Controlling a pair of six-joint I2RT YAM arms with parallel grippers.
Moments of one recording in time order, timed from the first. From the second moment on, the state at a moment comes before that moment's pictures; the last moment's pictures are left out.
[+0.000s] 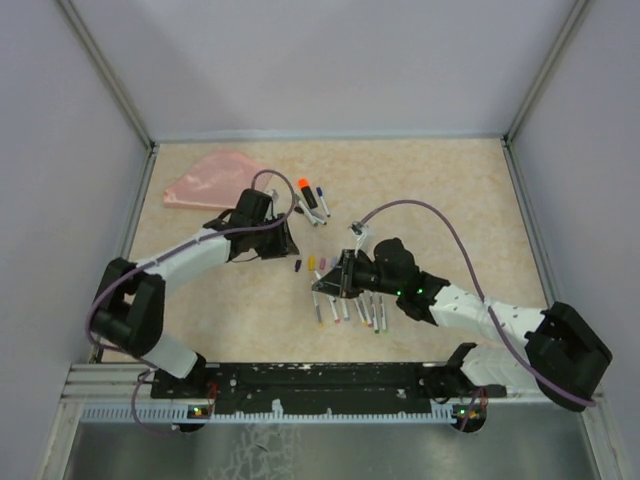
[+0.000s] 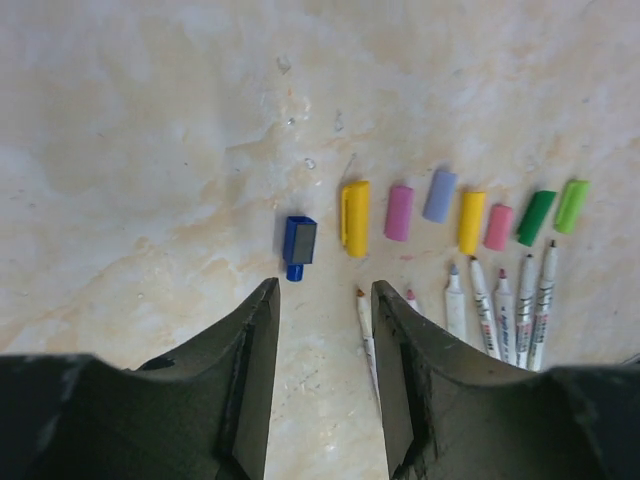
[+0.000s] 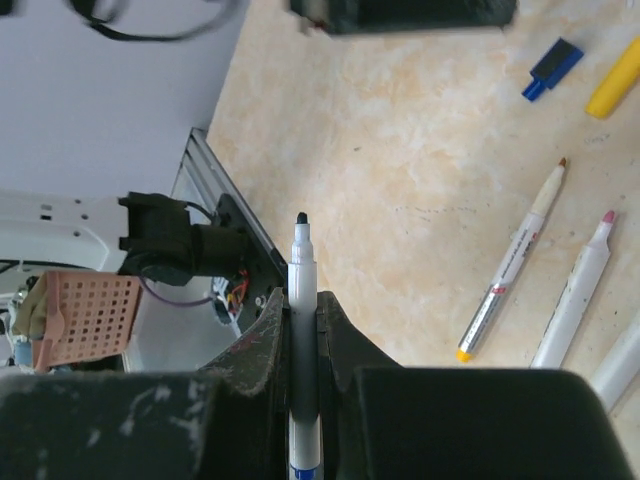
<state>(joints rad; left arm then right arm) -0.50 1.60 0.96 -0.28 0.17 -0.58 0.82 1.15 0.53 0.30 -0.35 0.84</state>
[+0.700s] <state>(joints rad) -0.46 0.82 0.77 -0.39 -0.08 -0.52 1.07 1.70 1.05 -0.15 0.03 0.83</state>
